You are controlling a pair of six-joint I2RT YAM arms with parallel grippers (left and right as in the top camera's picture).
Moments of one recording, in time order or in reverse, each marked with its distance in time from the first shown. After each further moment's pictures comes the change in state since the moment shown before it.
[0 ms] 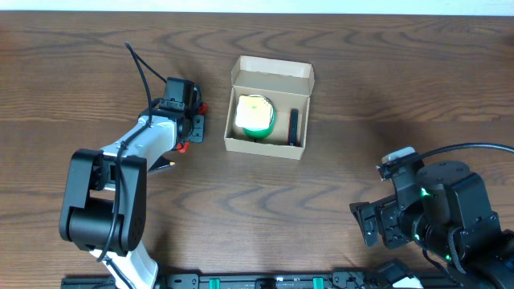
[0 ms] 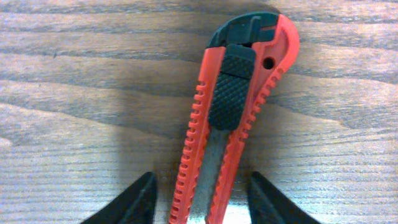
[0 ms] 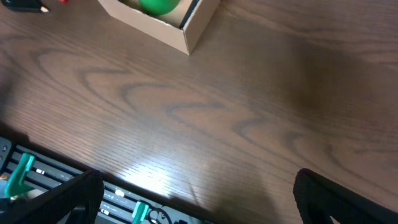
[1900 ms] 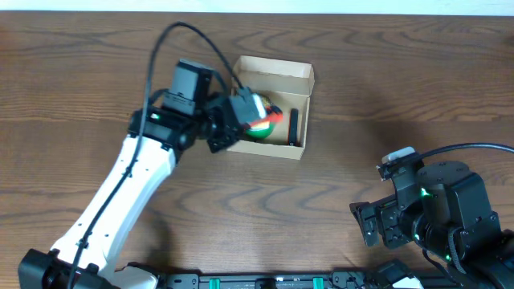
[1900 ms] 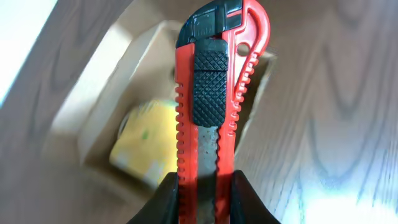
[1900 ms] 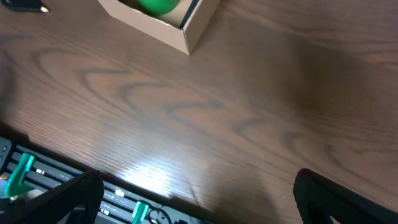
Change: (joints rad) left arm -0.225 -0.408 0.183 -0.341 0.506 0.920; right arm 0.000 0.000 0.000 0.000 0.000 0.000
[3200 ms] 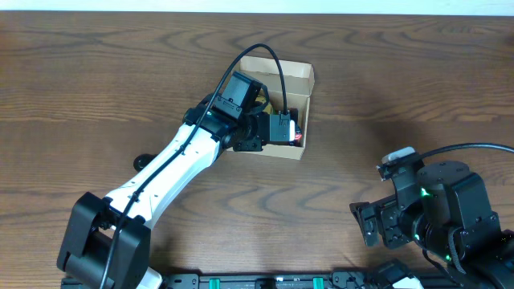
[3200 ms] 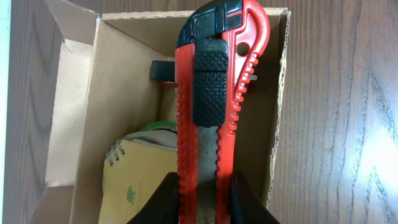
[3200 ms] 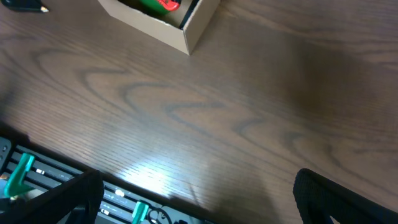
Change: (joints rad) left arm -0.143 0.213 0.000 0.153 -0.203 0.219; right arm 0.000 0.000 0.000 0.000 0.000 0.000
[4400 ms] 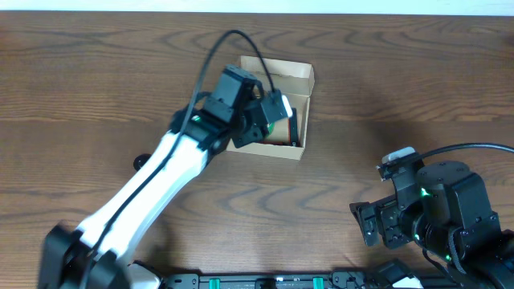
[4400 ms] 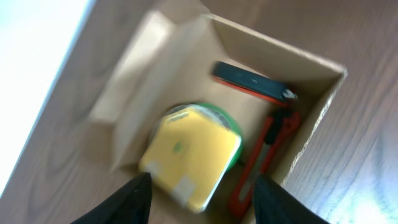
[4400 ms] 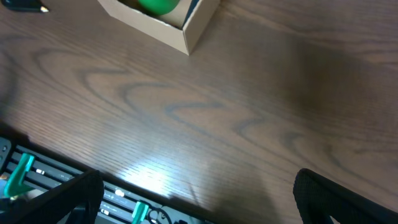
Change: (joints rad) left arm 0.000 -0.153 0.021 -0.030 -0.129 -0.403; right arm 0.000 0.000 0.000 0.000 0.000 0.000
